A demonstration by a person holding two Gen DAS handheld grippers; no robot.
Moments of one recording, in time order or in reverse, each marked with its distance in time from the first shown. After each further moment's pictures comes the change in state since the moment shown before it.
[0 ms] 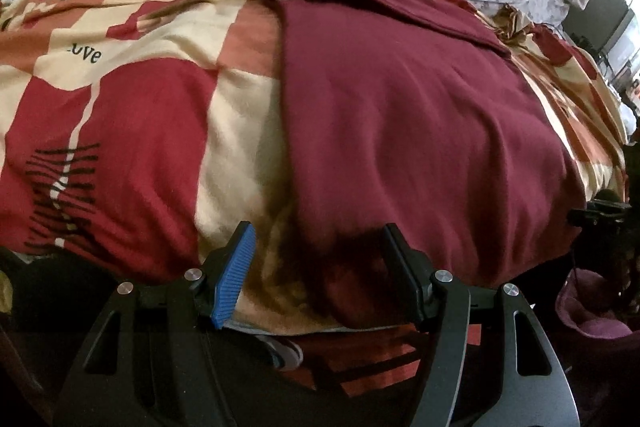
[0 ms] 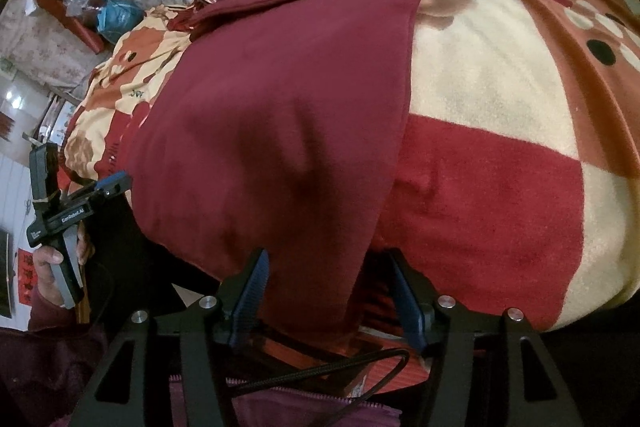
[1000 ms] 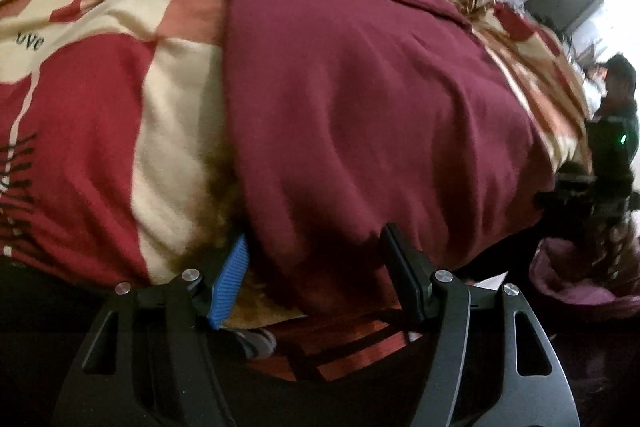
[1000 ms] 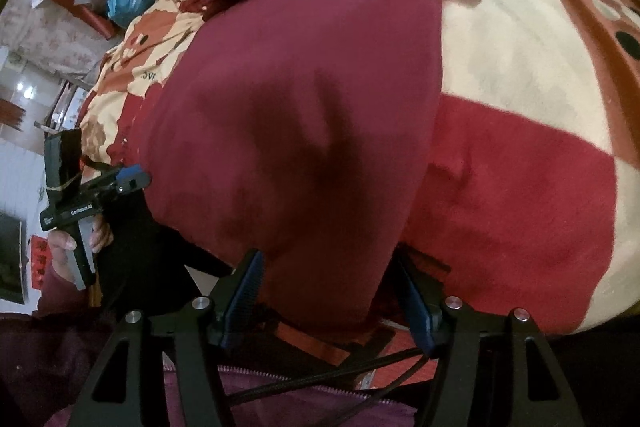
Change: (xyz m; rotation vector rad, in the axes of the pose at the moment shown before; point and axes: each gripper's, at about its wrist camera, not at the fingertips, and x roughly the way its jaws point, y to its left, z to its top) left arm 0.011 -0.006 -0.005 0.078 0.090 -0.167; right arm 0.011 -0.002 0.000 -0.026 0.073 0.073
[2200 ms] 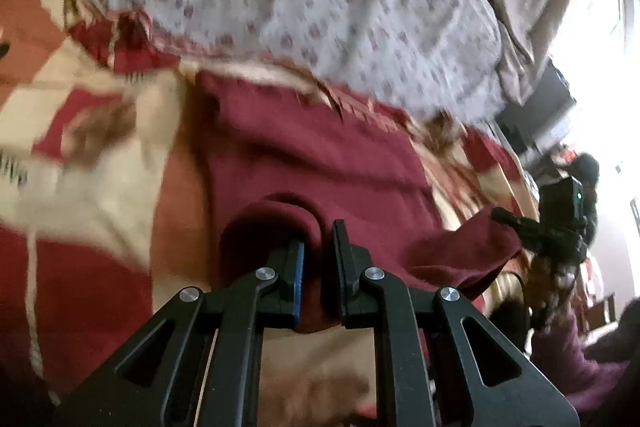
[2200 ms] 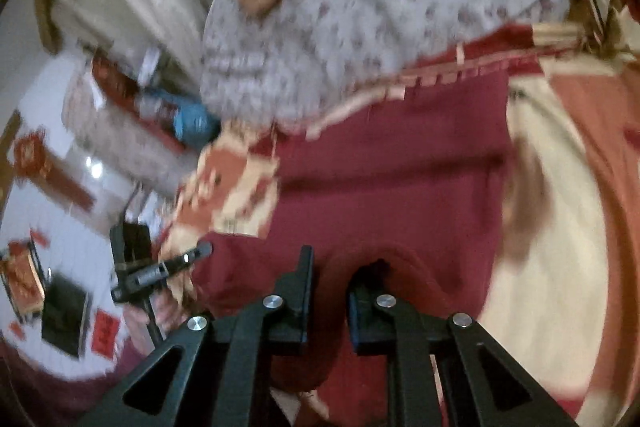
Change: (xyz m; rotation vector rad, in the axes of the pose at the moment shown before) left arm -0.058 0.029 0.148 -0.156 -0.300 -0.184; right arm -0.074 -0.010 0.141 0.082 -0.401 0.286
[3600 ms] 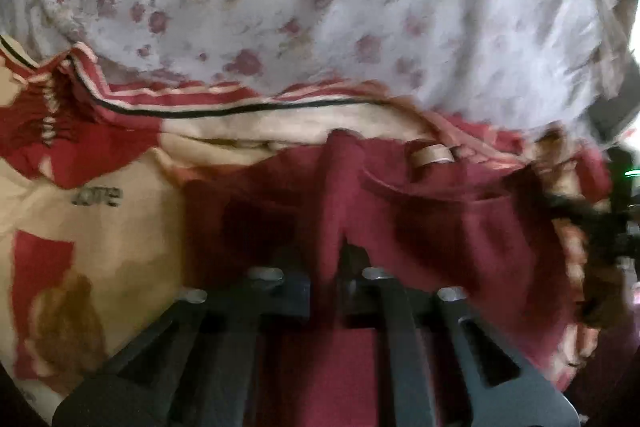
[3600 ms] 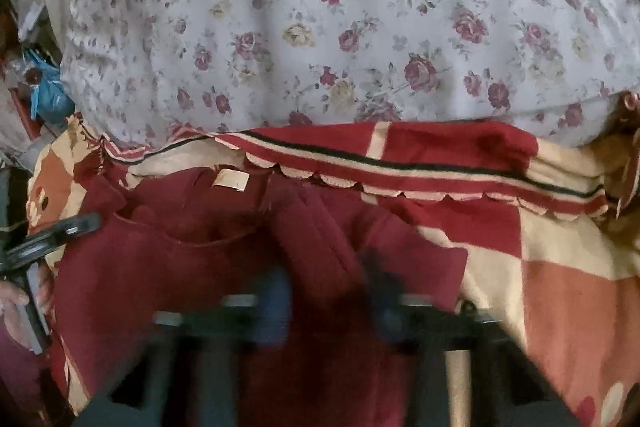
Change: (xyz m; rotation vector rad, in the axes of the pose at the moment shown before) left arm 0.190 0.057 0.145 0.074 0.147 0.259; right arm 0.141 -0.082 0.162 -0.193 0.101 -0.515
